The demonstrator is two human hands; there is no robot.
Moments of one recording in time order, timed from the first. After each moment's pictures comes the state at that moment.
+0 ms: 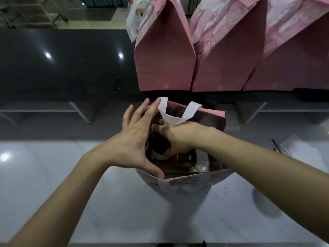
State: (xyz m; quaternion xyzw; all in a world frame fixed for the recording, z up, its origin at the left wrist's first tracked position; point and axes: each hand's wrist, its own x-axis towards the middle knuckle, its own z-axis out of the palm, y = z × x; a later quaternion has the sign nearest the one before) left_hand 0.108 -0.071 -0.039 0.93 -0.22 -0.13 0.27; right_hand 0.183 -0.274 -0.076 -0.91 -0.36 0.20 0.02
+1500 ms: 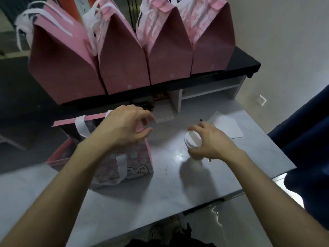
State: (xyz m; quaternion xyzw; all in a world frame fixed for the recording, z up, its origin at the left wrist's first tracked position) left_hand 0.106 -0.273 -0.004 0.92 -0.37 0.03 0.11; right_hand 0.037 -0.571 -0.095 -0.99 0.02 0.09 0.13
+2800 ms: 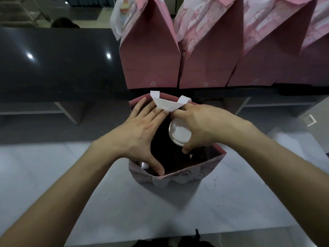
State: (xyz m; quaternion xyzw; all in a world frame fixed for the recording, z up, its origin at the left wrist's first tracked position) left_hand 0.130 -0.109 -0.039 0.93 -0.35 -0.05 0.07; right_hand 0.141 -0.336 0.004 -0.96 -0.25 0.14 -0.06
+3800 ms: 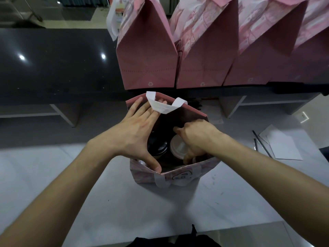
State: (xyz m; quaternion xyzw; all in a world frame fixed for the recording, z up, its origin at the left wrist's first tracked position) left_hand 0.135 -0.104 -0.036 0.93 -0.36 -0.06 0.08; right_hand 0.136 -0.334 -0.052 -0.94 -0.25 0.15 -0.17
